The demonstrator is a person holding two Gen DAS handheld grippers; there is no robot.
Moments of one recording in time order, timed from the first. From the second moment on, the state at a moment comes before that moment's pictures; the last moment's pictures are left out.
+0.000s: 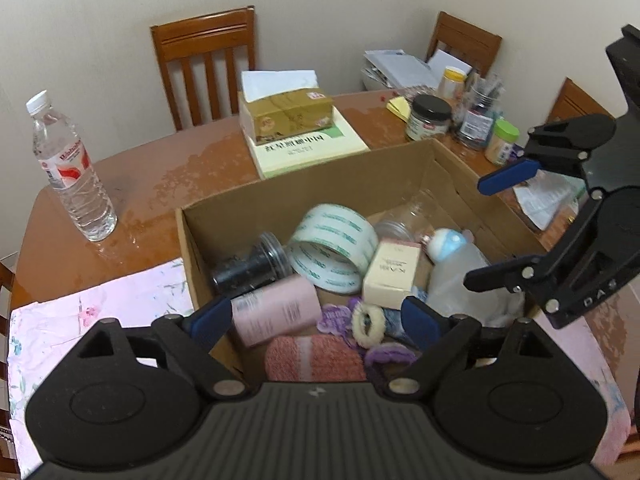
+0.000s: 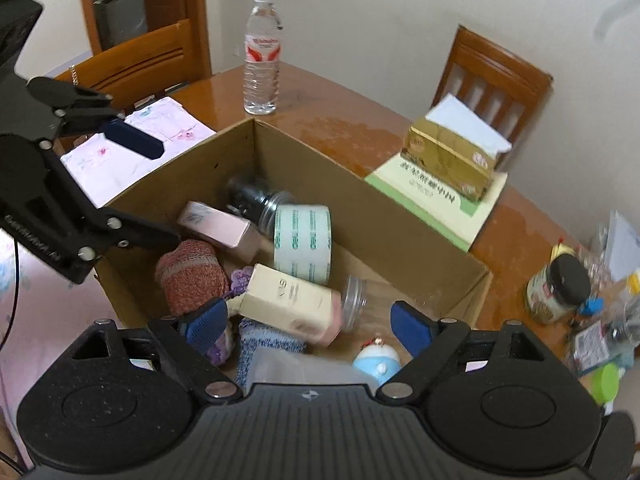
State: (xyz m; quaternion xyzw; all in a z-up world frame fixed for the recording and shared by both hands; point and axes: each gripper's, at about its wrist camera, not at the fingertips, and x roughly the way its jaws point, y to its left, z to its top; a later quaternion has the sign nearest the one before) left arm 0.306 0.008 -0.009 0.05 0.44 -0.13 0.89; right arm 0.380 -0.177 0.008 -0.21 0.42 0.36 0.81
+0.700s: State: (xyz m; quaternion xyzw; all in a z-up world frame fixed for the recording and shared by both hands) left arm 0.190 -0.023 -0.015 0.13 0.41 -0.22 0.88; right arm 0.257 -0.215 0.008 -0.22 0.38 0.36 0.83
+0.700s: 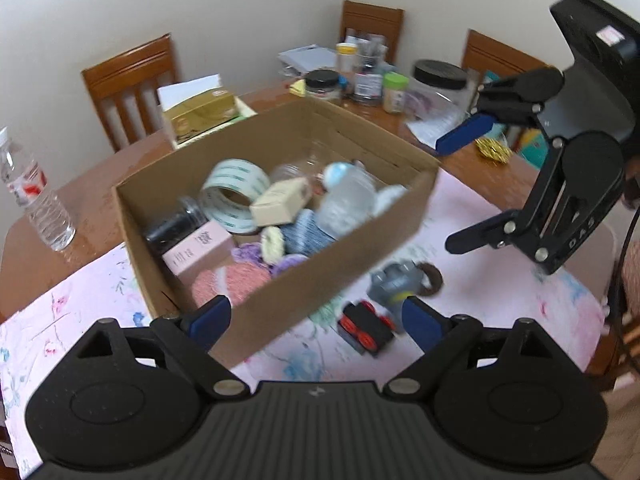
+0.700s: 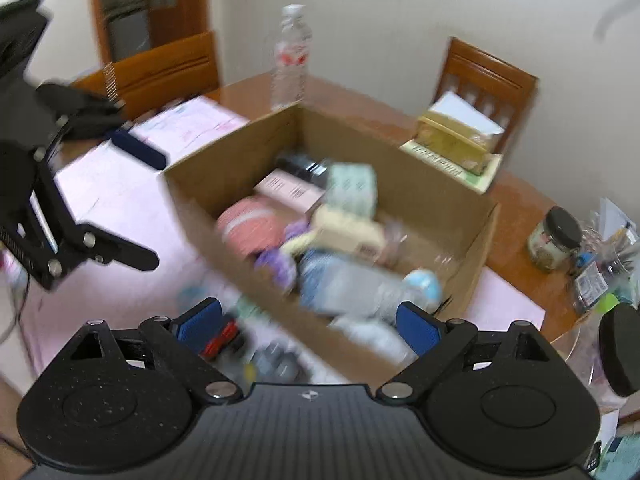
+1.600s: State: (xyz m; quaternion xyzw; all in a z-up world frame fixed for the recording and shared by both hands) left arm 0.186 -0.048 -0.103 0.22 0.37 -0.33 0.84; right arm 0.196 -0.228 -0.047 -0.20 0.43 0.37 0.80
